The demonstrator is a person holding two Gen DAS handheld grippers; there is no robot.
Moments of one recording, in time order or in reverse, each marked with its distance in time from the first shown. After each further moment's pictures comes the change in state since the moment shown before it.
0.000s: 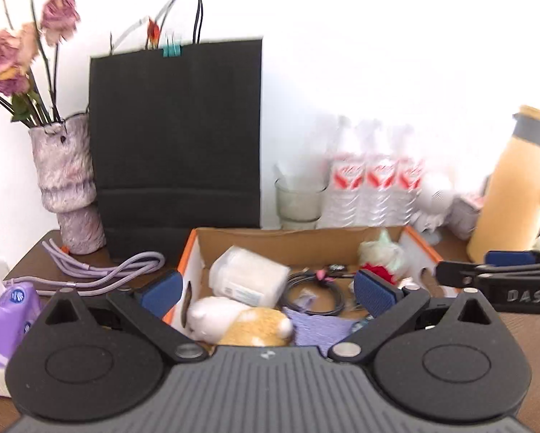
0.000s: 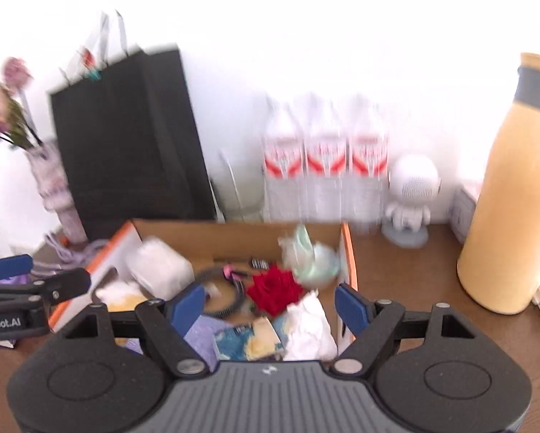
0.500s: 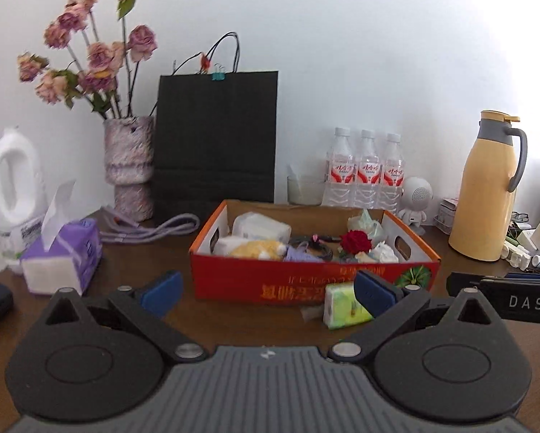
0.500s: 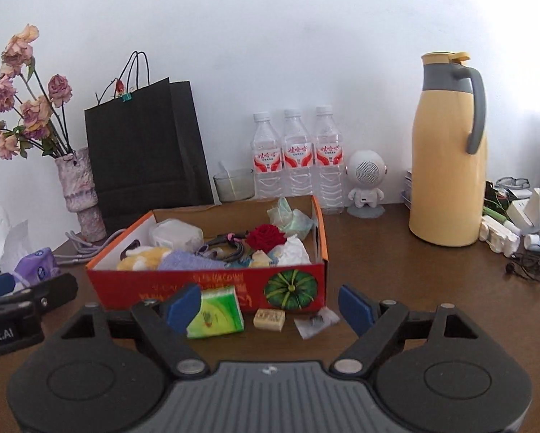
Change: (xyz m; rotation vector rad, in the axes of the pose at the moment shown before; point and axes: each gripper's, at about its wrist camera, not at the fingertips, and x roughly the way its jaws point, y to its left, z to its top) left arm -0.135 -0.032 -0.104 -0.071 -0.095 0.106; right arm -0.124 0.006 -0.101 0.032 -0.038 -0.048
